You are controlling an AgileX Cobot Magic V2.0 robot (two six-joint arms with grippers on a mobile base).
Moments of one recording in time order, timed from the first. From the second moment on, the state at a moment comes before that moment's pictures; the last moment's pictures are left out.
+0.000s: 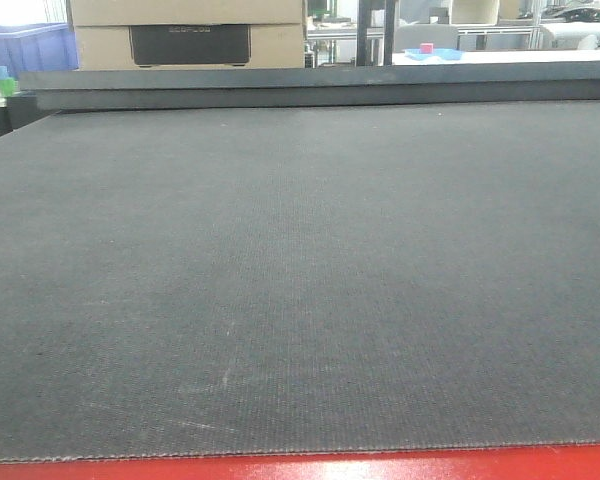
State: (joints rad) left arm 0.08 0.21 -0.39 -0.01 0.29 0.00; right arm -0.09 0.30 -0.64 0.15 0.49 -0.16
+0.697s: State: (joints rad) left arm 0.08 0.21 -0.39 -0.01 0.29 0.00; right arm -0.09 0.30 -0.64 0.15 0.49 -0.16
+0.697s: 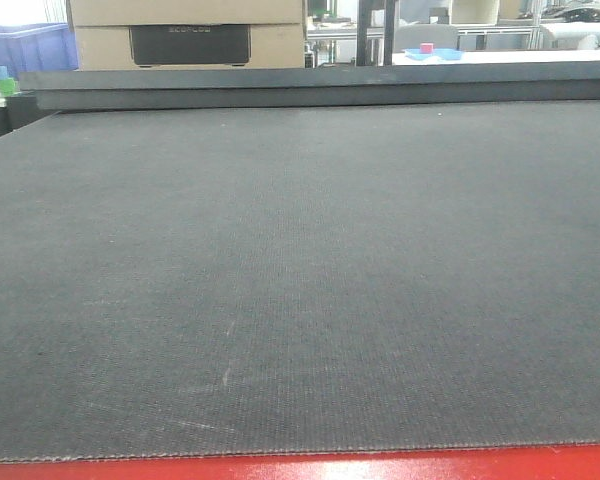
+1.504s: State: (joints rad) left arm 0.08 0.21 -0.39 -0.01 0.29 0.00; right arm -0.09 0.30 -0.64 0.15 0.49 -0.16
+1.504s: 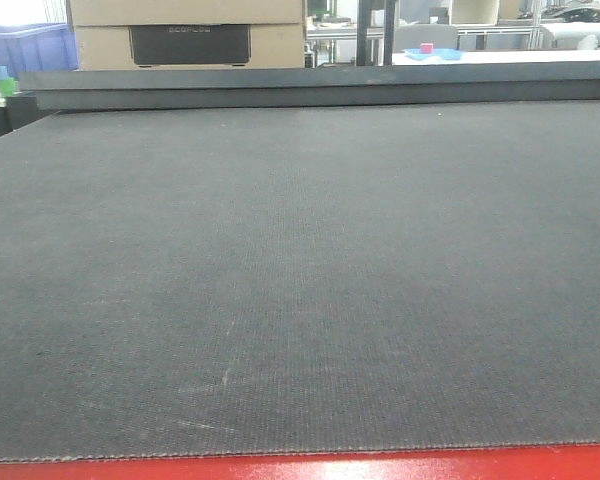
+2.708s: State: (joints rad) left arm 0.08 0.21 -0.39 -0.01 0.29 0.00; right arm -0.09 0.30 -0.64 0.15 0.49 -0.16
